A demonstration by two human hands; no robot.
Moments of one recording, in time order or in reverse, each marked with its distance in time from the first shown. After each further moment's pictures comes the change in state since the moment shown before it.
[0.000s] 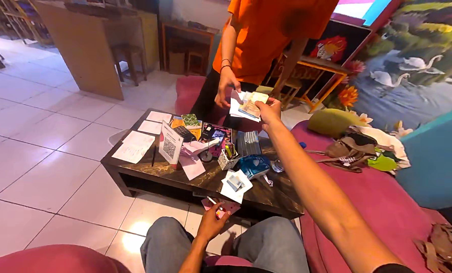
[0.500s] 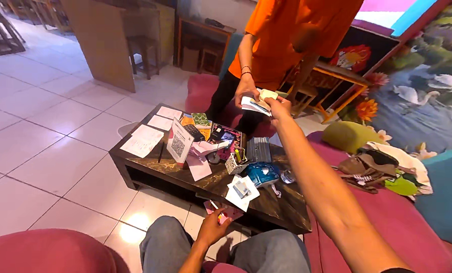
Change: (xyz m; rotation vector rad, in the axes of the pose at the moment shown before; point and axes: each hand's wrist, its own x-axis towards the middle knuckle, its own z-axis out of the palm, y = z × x) left_hand 0.001 -0.007 -0.001 0.033 -0.013 -0.045; right_hand 0.036 -0.001 0.033 0.022 -0.062 0.007
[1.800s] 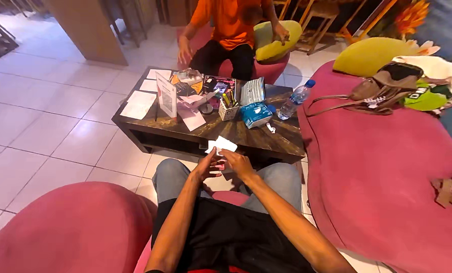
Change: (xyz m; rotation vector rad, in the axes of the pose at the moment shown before) left_hand -0.027 0.018 0.005 -0.630 -0.151 -0.420; right_hand -0.345 0.234 -0.139 -0.841 -0.629 -0.567
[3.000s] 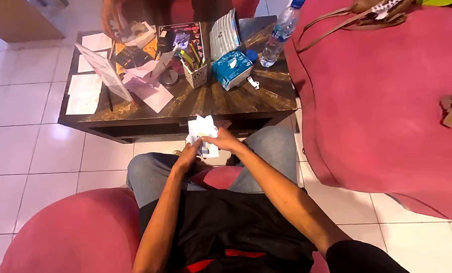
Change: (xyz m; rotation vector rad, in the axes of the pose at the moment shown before) left_hand 0.013 -0.014 0.018 0.367 0.161 0.033; right_hand 0.009 0.036 0.006 0.797 -0.279 0.764
